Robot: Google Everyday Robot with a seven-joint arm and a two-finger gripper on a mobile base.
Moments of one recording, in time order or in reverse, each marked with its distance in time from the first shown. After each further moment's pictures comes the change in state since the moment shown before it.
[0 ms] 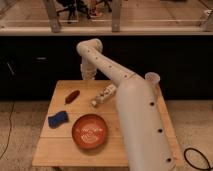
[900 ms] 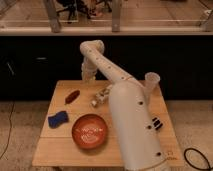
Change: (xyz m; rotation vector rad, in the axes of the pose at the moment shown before) arm 0.013 -0.022 0.024 0.024 -0.067 -0.062
